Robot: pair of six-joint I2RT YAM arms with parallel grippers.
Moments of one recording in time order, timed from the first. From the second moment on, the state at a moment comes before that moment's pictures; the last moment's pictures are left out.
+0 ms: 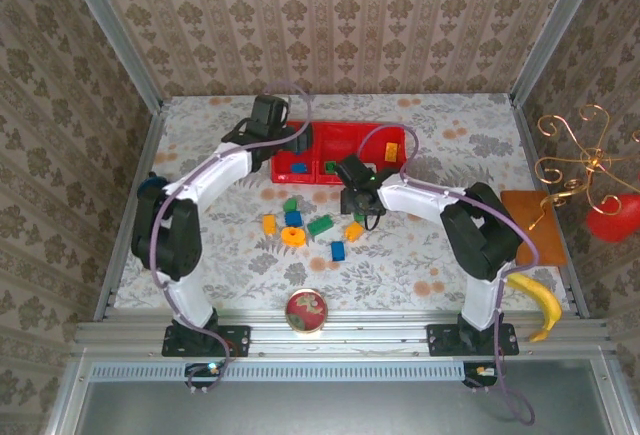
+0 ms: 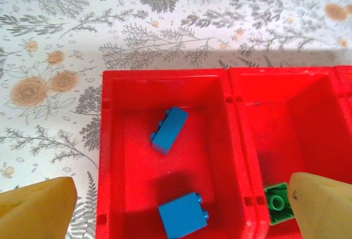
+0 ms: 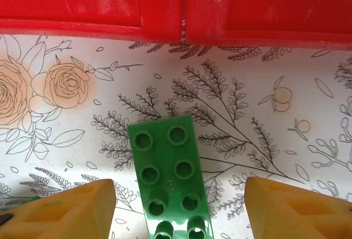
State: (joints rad) left arm -0.47 1.75 1.40 -0.32 -0.08 -0.27; right arm 0.64 1.87 1.24 -0.56 0.23 0.65
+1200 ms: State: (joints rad) left arm -0.40 1.24 0.86 -0.28 -0.13 -0.40; right arm 0.63 1.97 1.30 -0.62 0.21 0.60
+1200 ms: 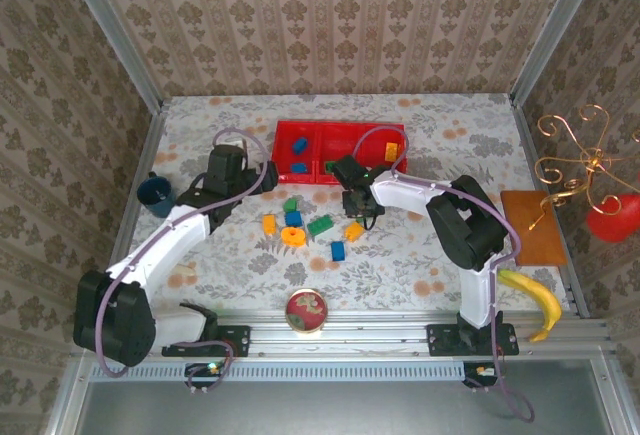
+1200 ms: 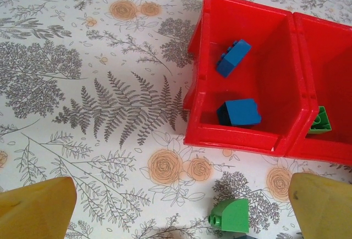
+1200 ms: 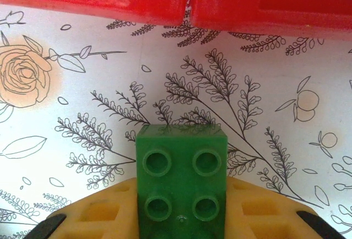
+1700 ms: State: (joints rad) left arm -0.36 1.23 0.82 -0.28 -0.13 -0.42; right arm 0.63 1.89 1.29 -0.64 0.22 0.60
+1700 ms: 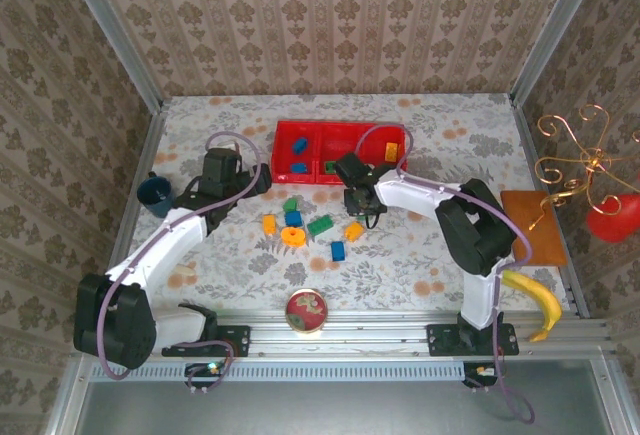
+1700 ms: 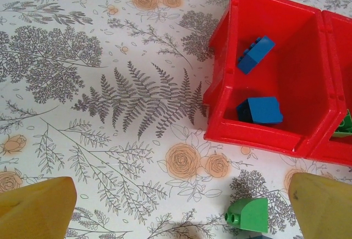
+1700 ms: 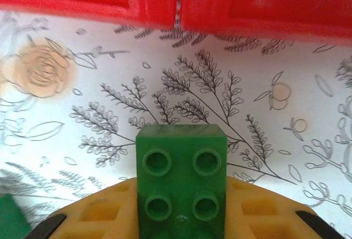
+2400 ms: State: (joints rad) left arm -0.33 1.23 0.80 -0.28 -0.13 -0.44; right arm 0.63 1.83 1.49 -0.66 0.26 0.50
